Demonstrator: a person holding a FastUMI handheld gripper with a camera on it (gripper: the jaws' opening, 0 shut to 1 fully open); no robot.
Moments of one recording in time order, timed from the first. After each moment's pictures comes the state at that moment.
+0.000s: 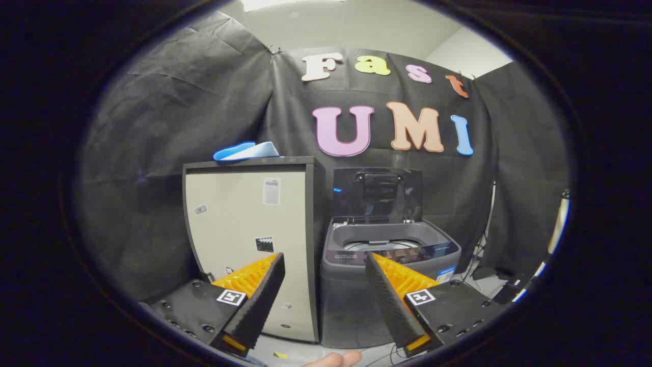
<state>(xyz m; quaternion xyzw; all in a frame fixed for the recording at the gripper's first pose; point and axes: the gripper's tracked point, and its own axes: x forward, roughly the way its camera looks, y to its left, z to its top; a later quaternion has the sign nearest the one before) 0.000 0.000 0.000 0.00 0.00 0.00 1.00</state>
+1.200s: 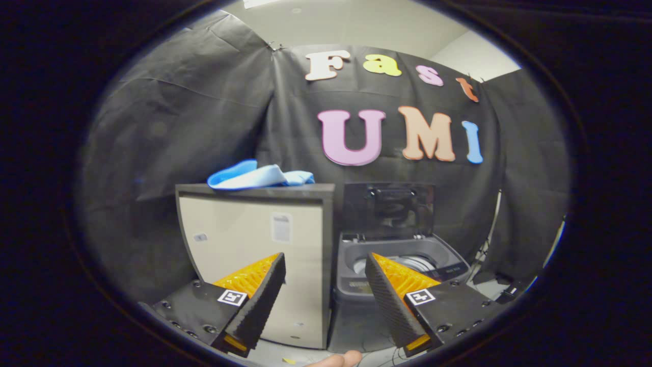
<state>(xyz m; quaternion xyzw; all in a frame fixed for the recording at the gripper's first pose) 0.060 0.055 0.091 -0.01 0.00 0.00 1.00</state>
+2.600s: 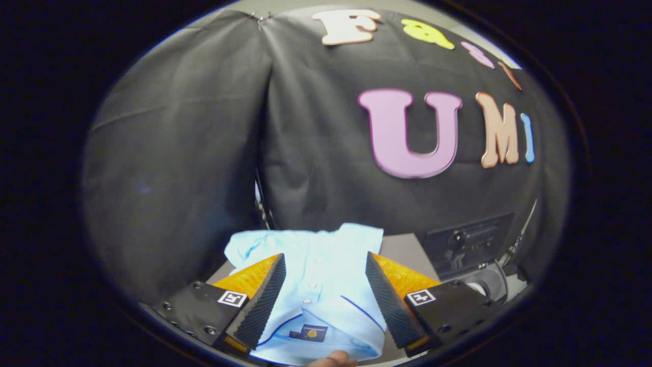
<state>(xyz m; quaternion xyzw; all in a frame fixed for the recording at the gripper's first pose) 0.309 0.203 0.218 0.05 0.15 0.05 0.99</state>
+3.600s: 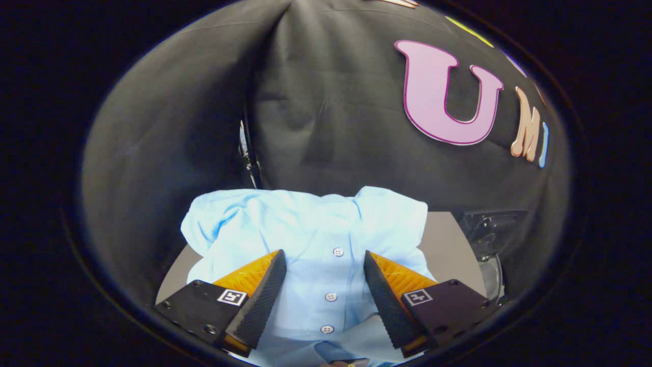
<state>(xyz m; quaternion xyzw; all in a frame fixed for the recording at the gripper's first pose) 0.363 0.215 0.157 -0.03 0.27 0.03 0.96</state>
